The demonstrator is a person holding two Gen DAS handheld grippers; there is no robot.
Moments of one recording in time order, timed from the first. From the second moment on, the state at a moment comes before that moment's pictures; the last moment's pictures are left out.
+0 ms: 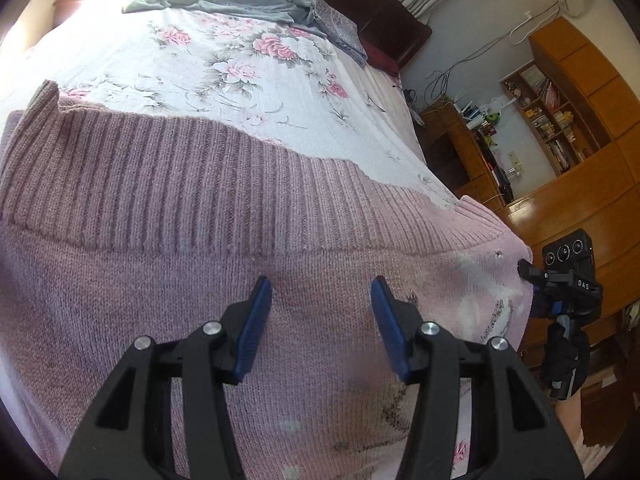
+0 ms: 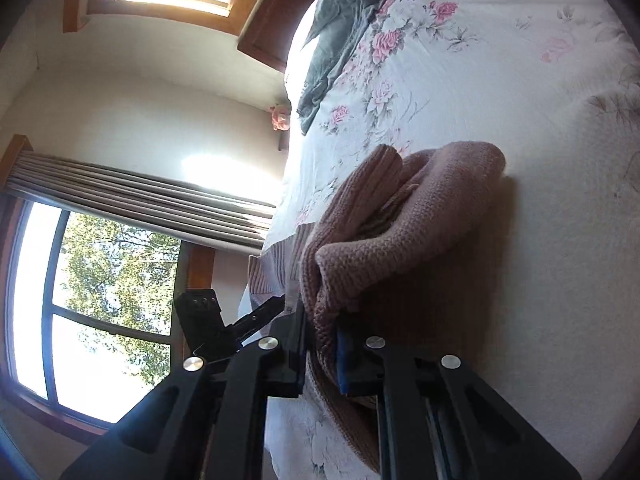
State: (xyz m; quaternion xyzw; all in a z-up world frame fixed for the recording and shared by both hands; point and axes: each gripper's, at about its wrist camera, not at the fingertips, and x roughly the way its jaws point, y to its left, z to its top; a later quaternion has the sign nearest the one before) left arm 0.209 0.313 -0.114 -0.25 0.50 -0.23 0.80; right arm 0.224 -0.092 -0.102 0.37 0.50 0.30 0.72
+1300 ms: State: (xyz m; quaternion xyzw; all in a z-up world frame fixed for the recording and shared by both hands) left arm 0.104 0.472 -0.107 -0.41 0.40 -0.20 0.79; right arm 0.248 0.252 -0.115 0.01 0.66 0.37 0.66
